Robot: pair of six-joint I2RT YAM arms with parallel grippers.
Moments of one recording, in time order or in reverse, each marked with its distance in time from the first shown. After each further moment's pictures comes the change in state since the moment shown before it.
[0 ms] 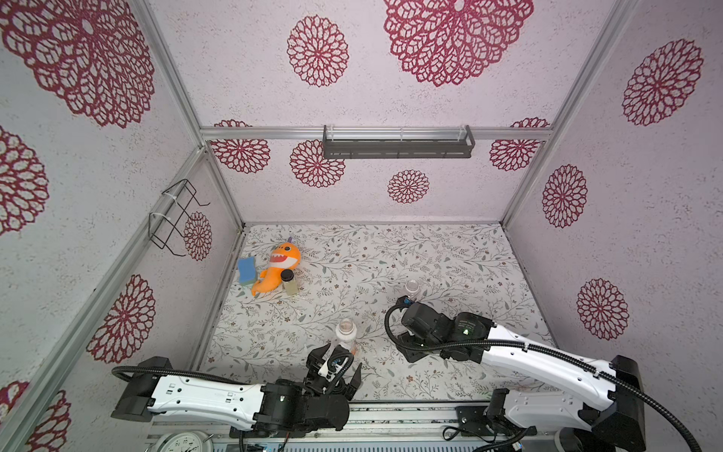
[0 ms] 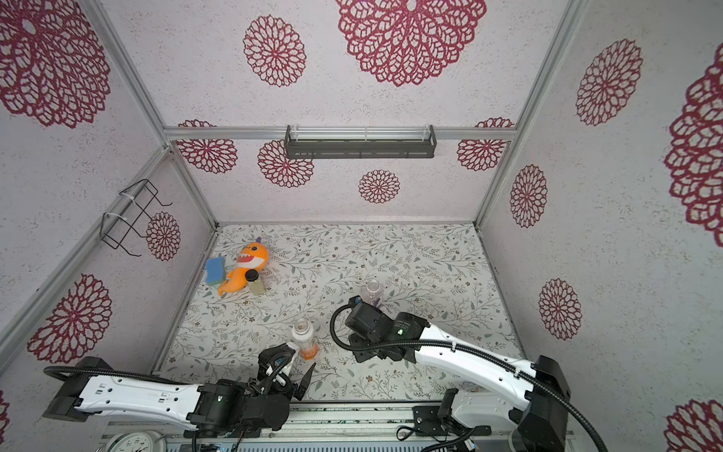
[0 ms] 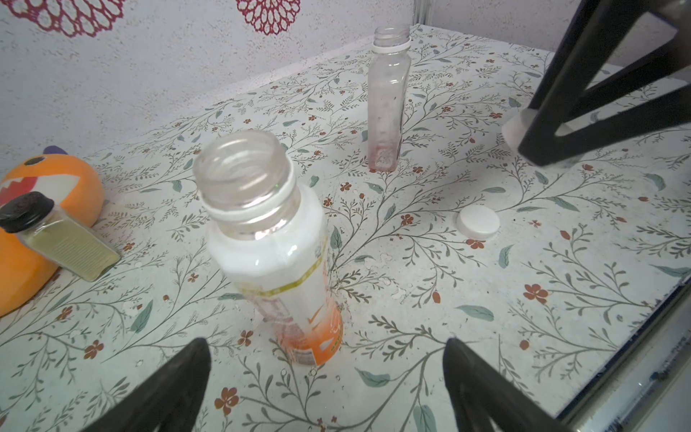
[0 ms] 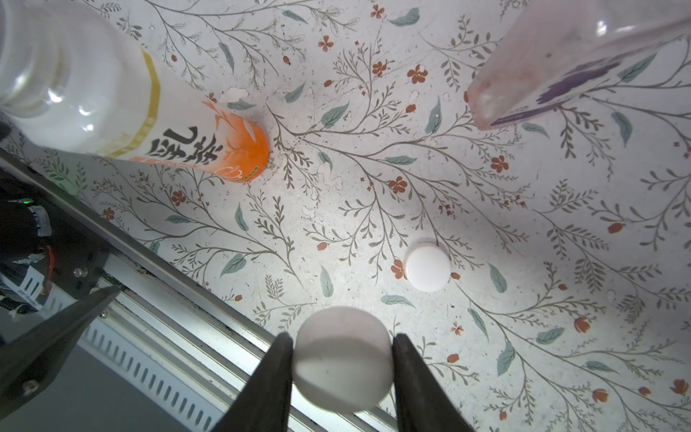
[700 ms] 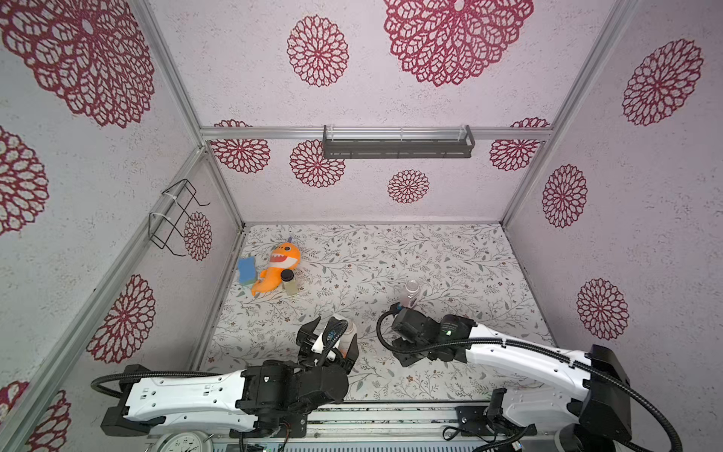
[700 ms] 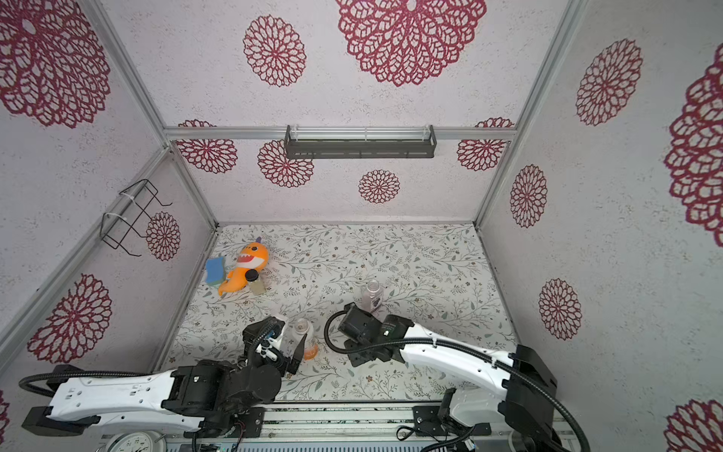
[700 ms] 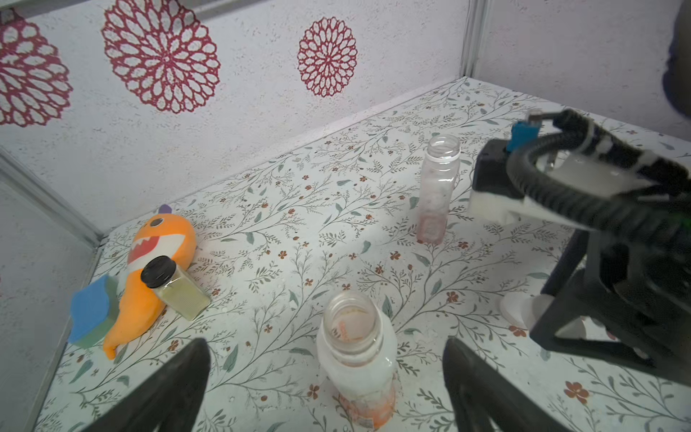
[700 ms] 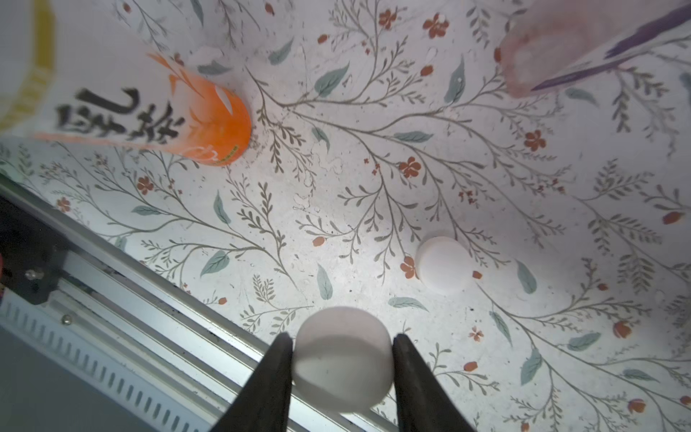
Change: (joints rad) left arm 0.120 0.021 0.376 -0.255 -0.047 0.151; right arm 0.017 0.065 -0.026 0.035 -0.011 0.019
